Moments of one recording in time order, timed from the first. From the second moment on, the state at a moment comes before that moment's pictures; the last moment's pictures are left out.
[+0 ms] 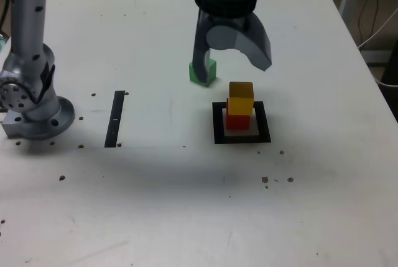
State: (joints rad) arm 0.00 1.91 -1.55 1.32 0.07 0.08
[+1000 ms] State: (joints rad) arm 0.33 1.95 -1.43 1.23 0.08 0.32
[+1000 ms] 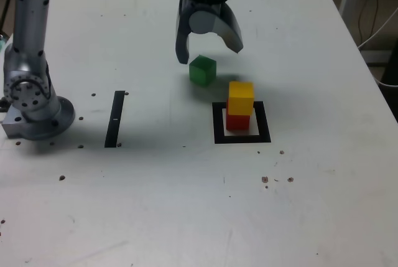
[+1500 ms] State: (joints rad) arm 0.37 1.95 -1.42 1.16 0.11 0.75
